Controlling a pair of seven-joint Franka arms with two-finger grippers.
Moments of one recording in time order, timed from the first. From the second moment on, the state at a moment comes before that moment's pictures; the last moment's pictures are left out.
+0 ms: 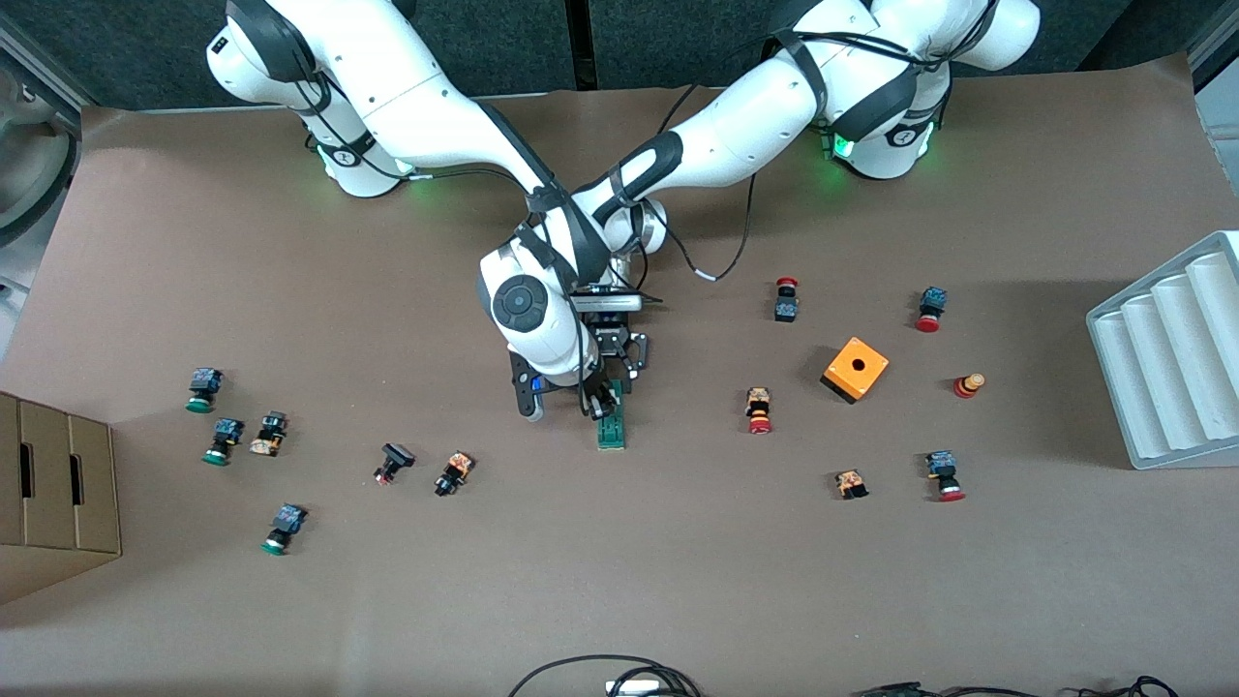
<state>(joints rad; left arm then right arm) -0.73 1.01 -0.43 -1.66 2.04 1.88 -2.49 0.82 0.68 -0.14 -1.68 0.39 2.51 1.79</state>
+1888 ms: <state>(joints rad) -0.73 1.01 -0.43 -1.66 2.04 1.88 -2.49 0.77 0.71 -0.14 -1.58 0.42 2.47 1.79</state>
